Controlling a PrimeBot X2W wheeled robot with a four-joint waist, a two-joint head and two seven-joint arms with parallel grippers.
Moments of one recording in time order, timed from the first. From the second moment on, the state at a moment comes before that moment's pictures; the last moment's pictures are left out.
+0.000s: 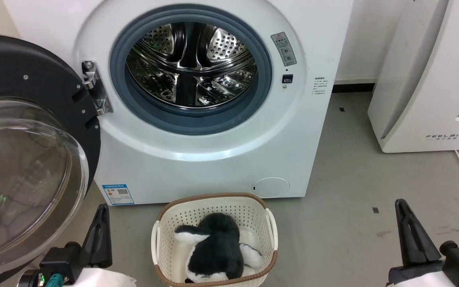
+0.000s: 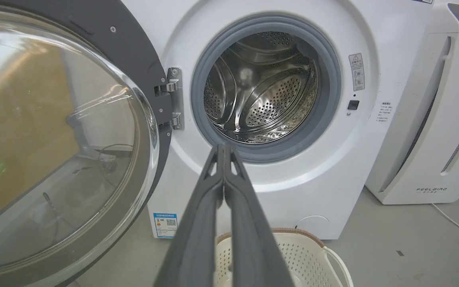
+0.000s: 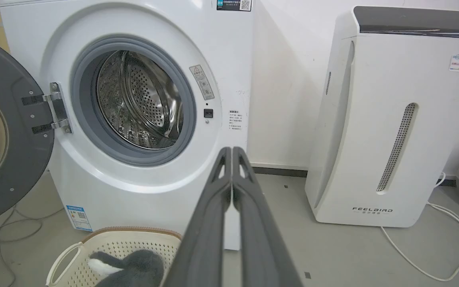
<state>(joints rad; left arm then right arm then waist) 0.03 0.05 0.11 0.11 -0.10 -0.10 -0.25 0.08 -0.05 -0.08 0.00 0.03 0.13 -0.25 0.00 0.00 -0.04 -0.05</state>
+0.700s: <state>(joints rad) 0.02 0.05 0.09 0.10 -0.09 -0.09 -0.21 0.07 -0.05 -0.07 0.00 0.03 0.13 -0.21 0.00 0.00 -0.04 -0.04</state>
